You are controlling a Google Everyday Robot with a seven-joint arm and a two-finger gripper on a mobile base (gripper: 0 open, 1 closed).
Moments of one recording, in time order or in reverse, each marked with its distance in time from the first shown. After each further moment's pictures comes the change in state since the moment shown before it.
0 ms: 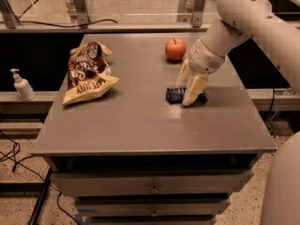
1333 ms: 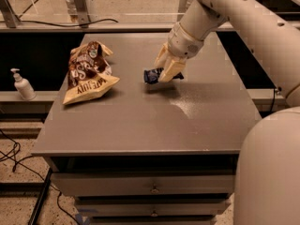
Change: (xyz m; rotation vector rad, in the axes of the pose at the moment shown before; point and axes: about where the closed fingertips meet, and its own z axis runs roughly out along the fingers) arm -0.065 -0.037 -0.010 0.027 -0.028 -0.093
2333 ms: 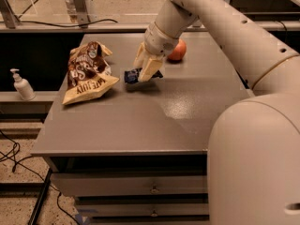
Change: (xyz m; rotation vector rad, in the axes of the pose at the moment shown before) arm -0.048 -0.031 0.036 -0.032 -0.030 -0.065
